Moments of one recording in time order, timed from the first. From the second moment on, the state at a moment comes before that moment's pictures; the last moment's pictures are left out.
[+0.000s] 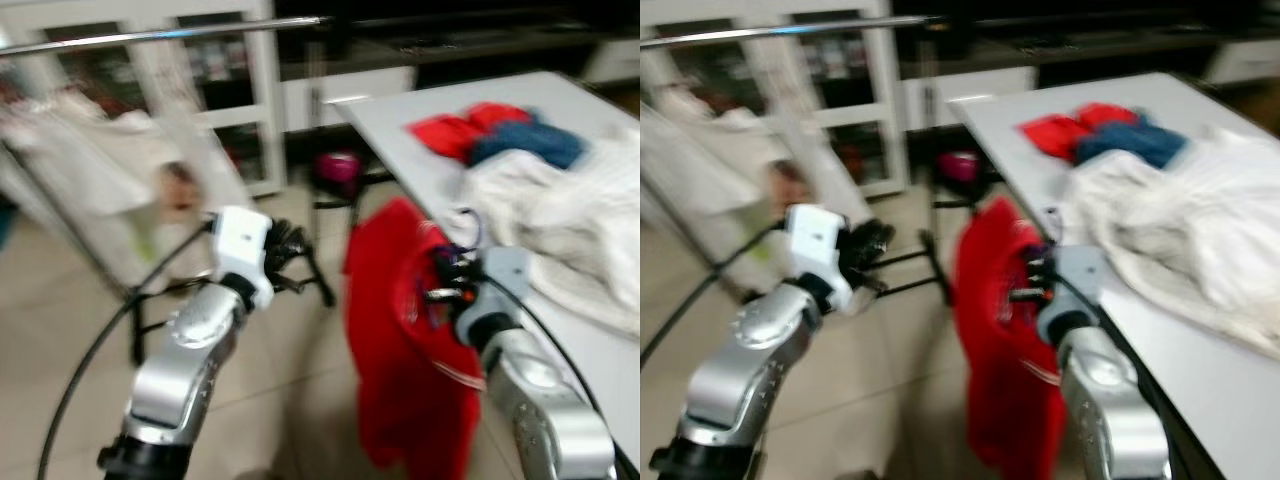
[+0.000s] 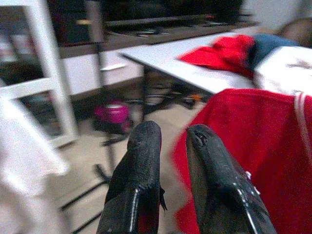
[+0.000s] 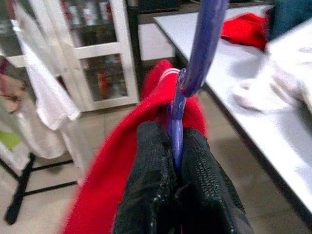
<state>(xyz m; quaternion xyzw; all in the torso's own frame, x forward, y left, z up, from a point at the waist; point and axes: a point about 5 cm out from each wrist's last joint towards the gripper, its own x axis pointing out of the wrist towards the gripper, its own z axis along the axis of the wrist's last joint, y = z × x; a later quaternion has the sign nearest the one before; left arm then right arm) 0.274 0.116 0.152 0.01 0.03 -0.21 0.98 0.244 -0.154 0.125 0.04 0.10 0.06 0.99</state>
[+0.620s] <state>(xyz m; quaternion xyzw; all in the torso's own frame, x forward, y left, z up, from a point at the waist) 0.280 0.127 0.152 0.02 0.04 -0.20 0.98 0.248 -0.144 0.131 0.08 0.09 0.06 0.99</state>
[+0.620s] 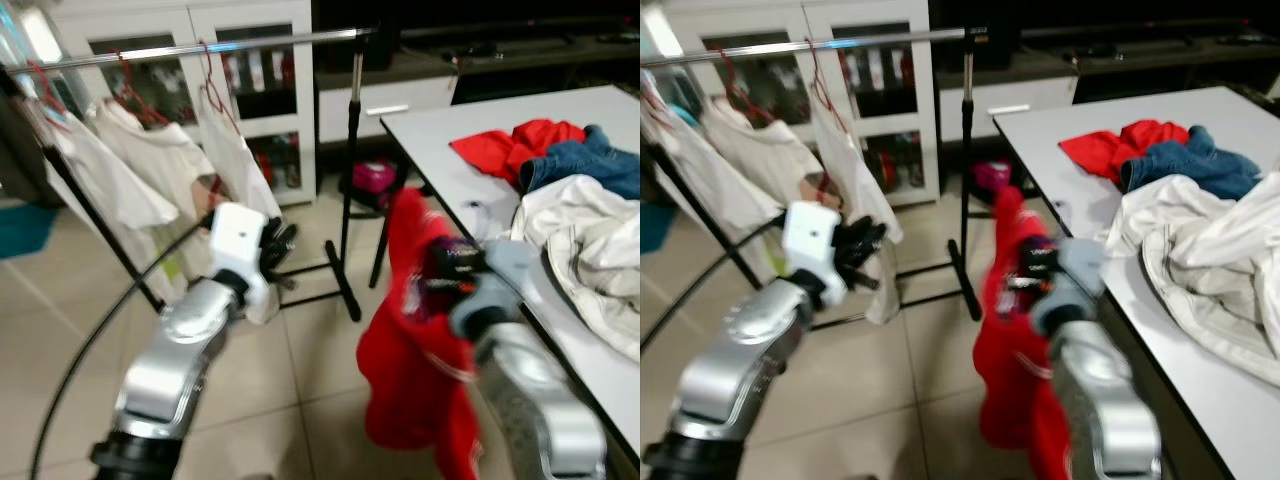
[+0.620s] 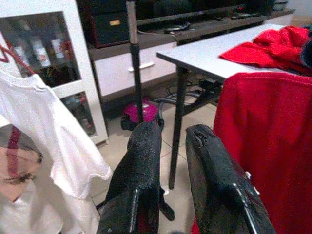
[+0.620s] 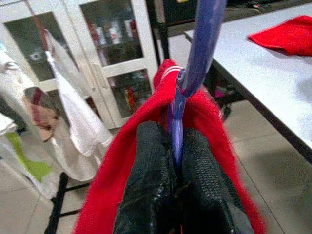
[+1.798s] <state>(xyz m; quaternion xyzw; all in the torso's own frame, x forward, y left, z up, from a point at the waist) 0.283 0.116 0.156 0.02 0.03 -0.21 0.98 0.252 -0.154 0.130 0.04 0.09 0.05 0.99</state>
